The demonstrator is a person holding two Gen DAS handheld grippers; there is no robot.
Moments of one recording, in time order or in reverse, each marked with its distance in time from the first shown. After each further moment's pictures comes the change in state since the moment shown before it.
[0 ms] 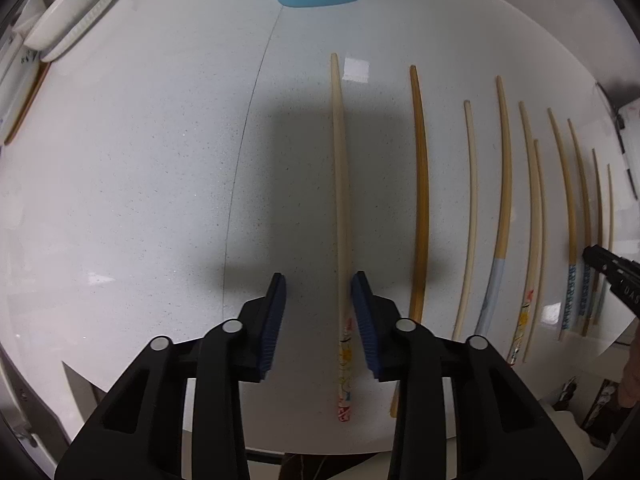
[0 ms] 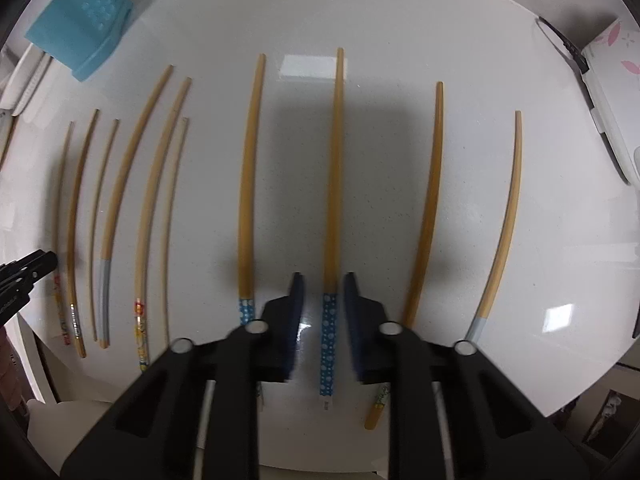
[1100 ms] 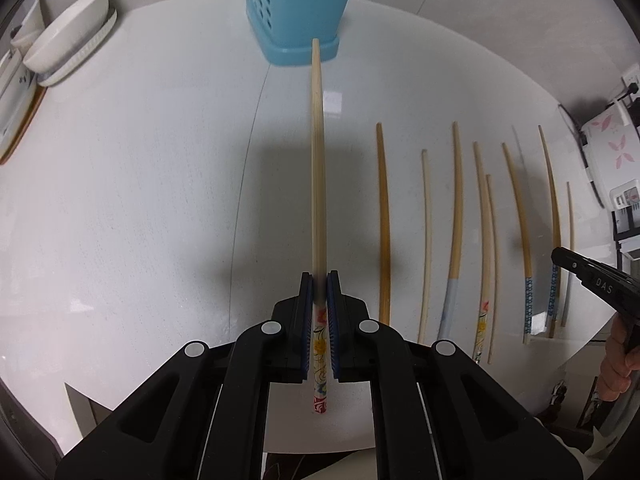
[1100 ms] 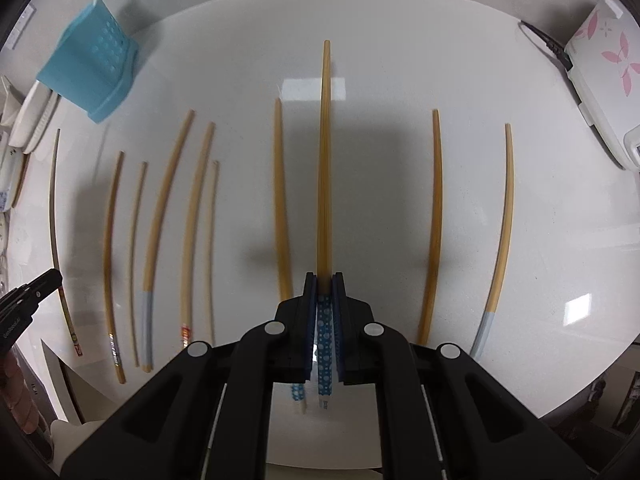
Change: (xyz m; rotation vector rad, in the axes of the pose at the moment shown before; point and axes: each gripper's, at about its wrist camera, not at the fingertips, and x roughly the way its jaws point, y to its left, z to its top) left arm -0.043 0.027 -0.042 0.011 -0.146 -0.132; right arm -0.042 -0.003 0.006 0.087 -0.101 0.059
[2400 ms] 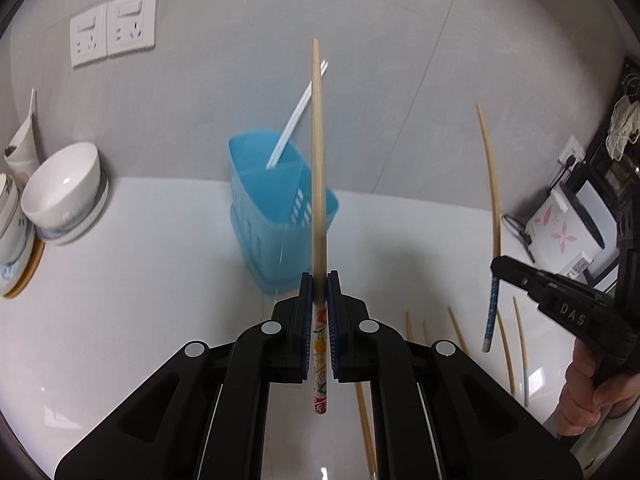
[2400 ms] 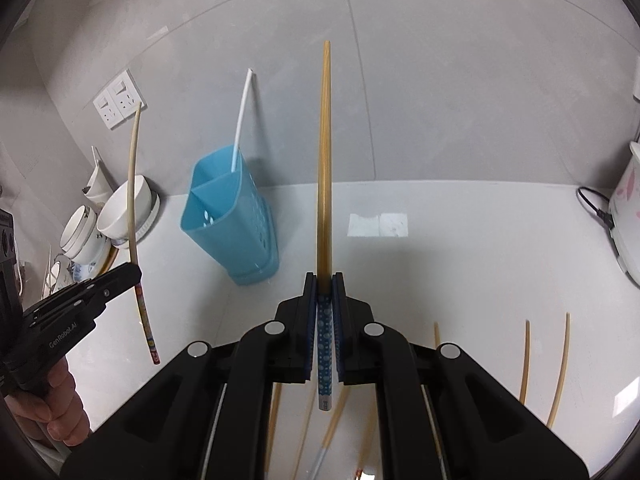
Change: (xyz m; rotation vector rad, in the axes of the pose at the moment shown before) left arm -0.115 0.010 0.118 0.104 -0.486 -0.133; right arm -0.109 0.123 0.060 -0.076 -0.496 0.201
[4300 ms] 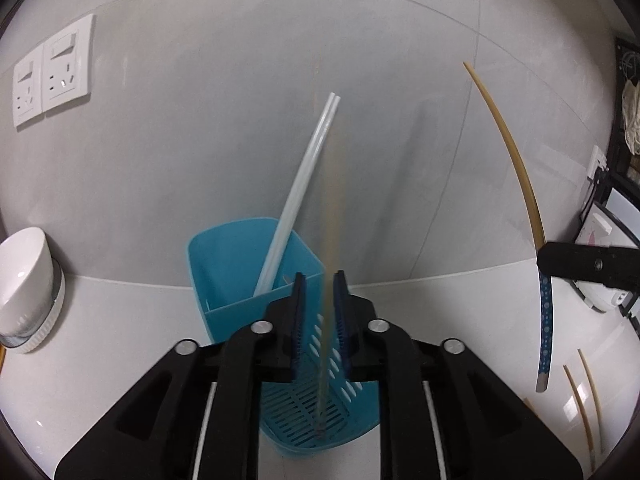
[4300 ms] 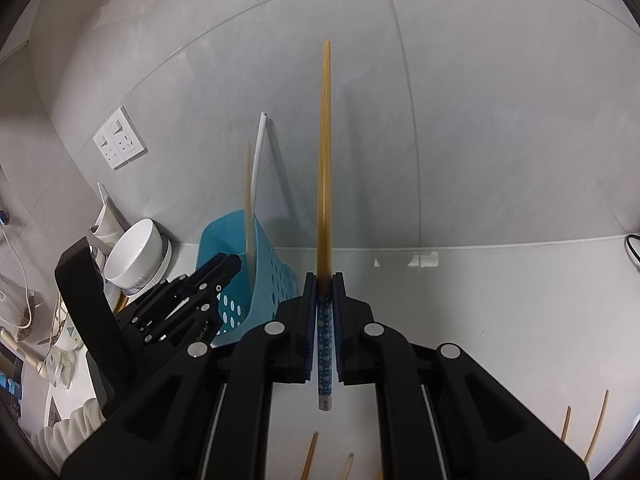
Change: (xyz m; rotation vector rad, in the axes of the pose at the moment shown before) left arm 0.106 0.009 0.051 0.109 -0.258 0.029; right arm 0.066 0.012 0.076 -0.008 -0.069 0.099
